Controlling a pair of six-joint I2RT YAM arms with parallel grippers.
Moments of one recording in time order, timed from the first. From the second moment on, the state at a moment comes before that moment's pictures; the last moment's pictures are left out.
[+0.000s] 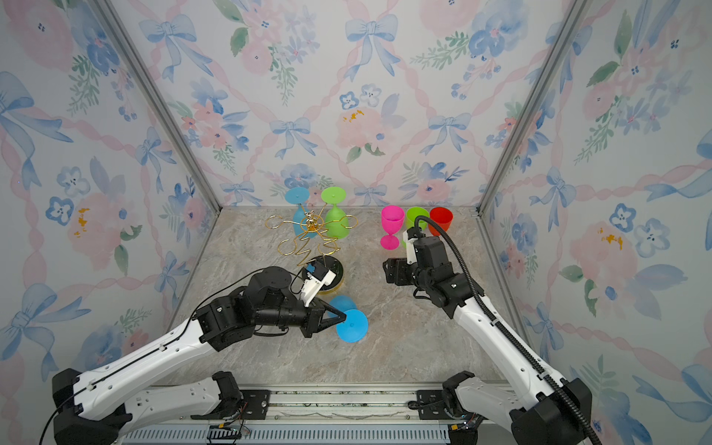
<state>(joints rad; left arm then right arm) -0.97 1.07 1.01 -0.46 0.40 -0.52 0.43 1.12 1.01 -0.57 -0.03 0.33</state>
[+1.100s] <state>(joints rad) -1.50 1.53 1.25 -0.42 -0.65 0.18 0.22 1.13 1.08 -0.74 -0.19 0.39</state>
